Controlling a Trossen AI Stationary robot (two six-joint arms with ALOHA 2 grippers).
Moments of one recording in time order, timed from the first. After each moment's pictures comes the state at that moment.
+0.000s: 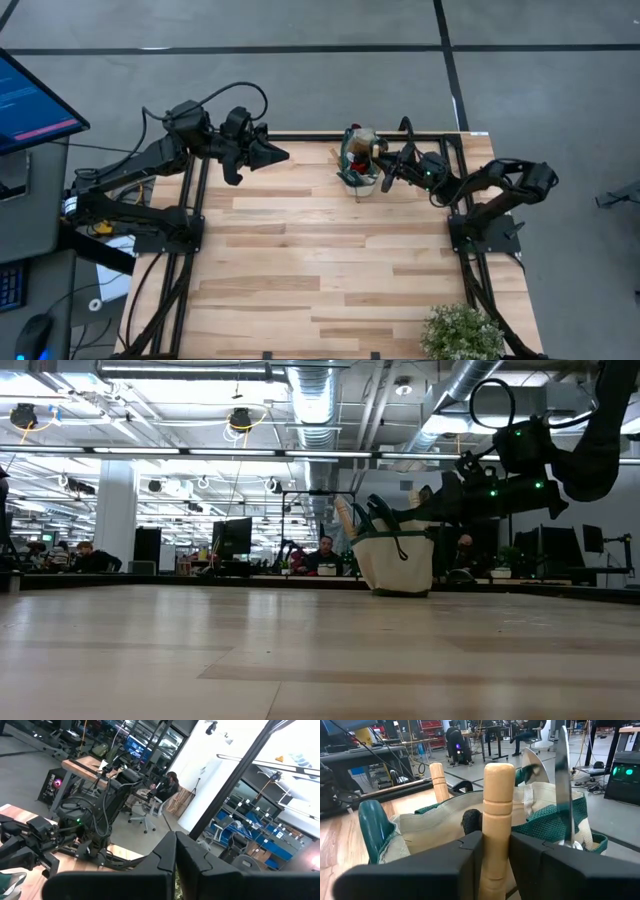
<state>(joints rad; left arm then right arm) 0.33 0.89 1.18 0.02 0.54 -0.56 -0.61 1.50 0.22 1.18 -0.06 0.11</state>
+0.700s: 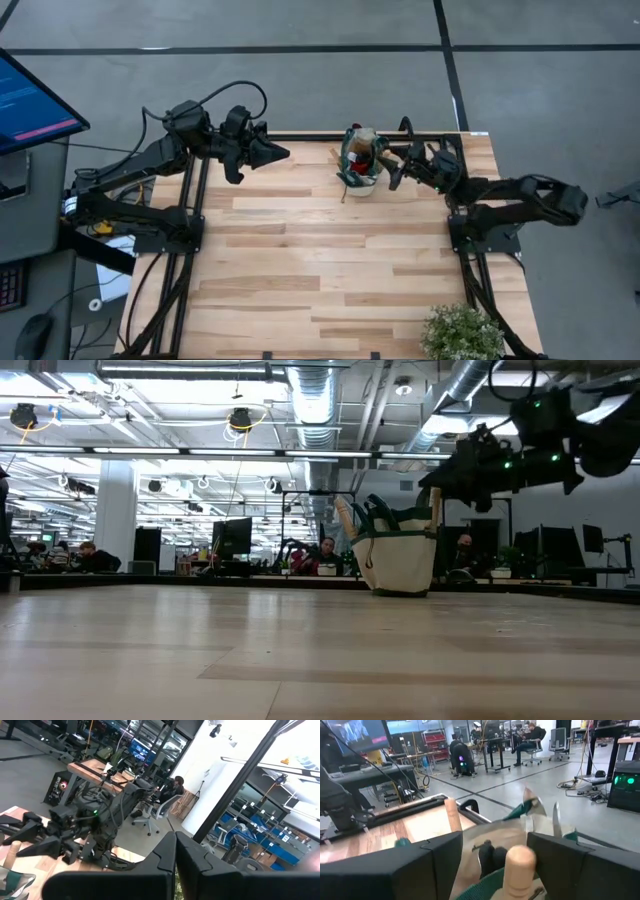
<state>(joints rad) 0.33 0.89 1.18 0.02 0.52 -0.55 -0.61 1.18 0.22 0.92 -0.06 0.13</state>
